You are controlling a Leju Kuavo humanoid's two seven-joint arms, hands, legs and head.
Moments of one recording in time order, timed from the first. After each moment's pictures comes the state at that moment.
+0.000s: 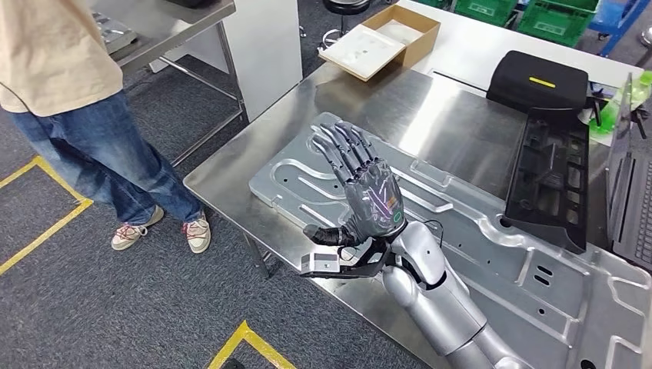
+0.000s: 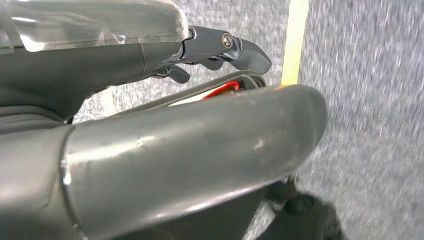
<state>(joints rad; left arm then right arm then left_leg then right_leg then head) -0.13 -0.17 0.49 -0.20 -0.91 -0.13 -0.36 -0.51 0.02 0.56 -1.42 0.94 -0.59 -0.29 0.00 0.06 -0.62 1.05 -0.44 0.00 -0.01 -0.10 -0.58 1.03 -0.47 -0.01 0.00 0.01</state>
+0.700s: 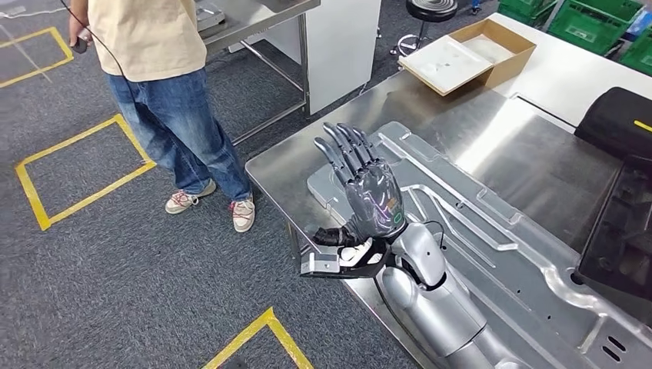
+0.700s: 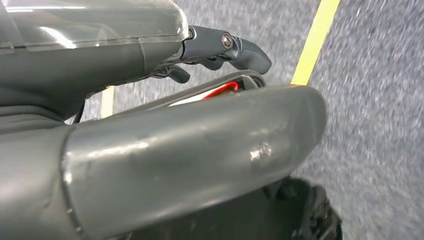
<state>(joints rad) -0.13 -0.17 0.49 -0.20 -0.92 -0.13 -0.36 -0.51 0.02 0.57 -1.41 0.95 -0.60 -0.29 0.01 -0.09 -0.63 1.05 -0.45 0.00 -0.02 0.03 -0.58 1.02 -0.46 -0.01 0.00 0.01</state>
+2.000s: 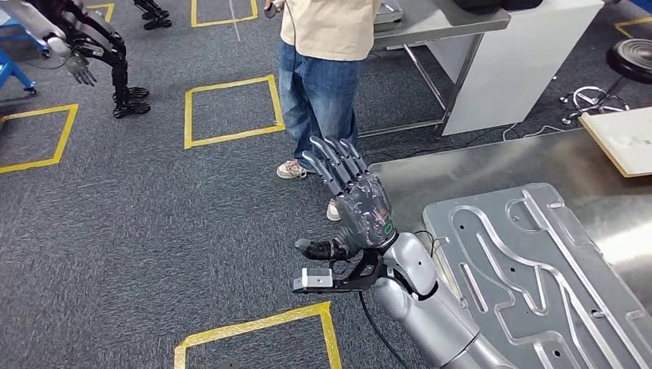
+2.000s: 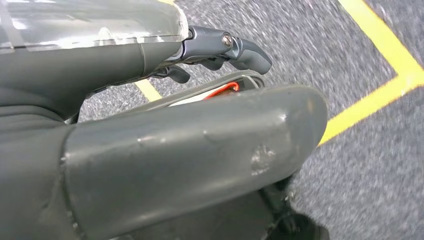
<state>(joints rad) -0.13 -0.17 0.54 -0.20 -0.89 -0.06 -0.34 -0.47 0.04 0.59 -1.42 0.92 -0.61 -0.31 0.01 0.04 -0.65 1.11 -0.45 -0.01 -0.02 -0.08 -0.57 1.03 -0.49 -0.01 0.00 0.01</state>
